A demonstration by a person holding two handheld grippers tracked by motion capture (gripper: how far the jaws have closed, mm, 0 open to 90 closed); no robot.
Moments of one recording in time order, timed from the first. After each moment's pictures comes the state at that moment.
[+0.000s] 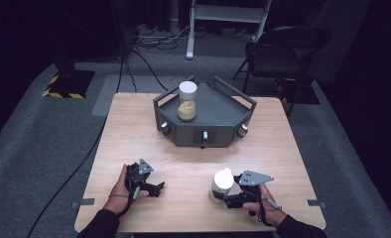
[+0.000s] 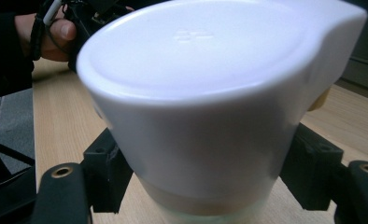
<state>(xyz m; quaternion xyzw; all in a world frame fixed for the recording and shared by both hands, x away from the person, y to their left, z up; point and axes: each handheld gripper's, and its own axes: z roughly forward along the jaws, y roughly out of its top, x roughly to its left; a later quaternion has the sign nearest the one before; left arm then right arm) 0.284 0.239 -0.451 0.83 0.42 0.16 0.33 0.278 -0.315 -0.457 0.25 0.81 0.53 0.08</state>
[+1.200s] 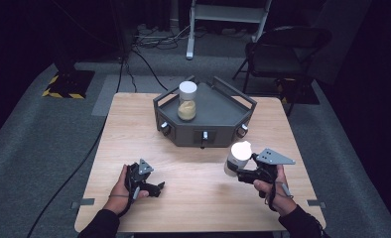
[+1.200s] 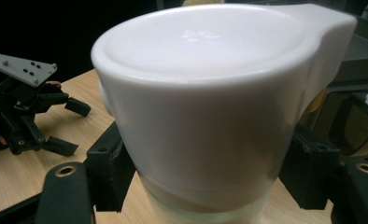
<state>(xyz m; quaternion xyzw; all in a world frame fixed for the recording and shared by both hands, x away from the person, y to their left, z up) 0.284 0.239 -0.451 0.83 0.42 0.16 0.33 0.269 -0.320 -0.395 0.34 0.75 0.54 0.19</state>
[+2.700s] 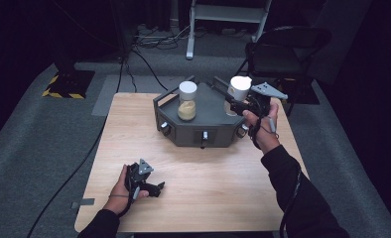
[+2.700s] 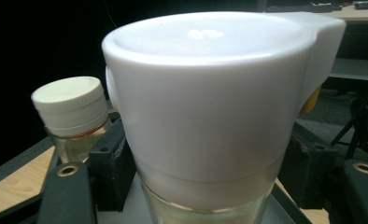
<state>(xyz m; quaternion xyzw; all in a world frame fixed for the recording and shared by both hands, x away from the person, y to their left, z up) 0.284 0.239 -0.451 0.83 0.42 0.16 0.33 0.380 -0.256 -0.314 0.41 0.67 0.54 0.29</state>
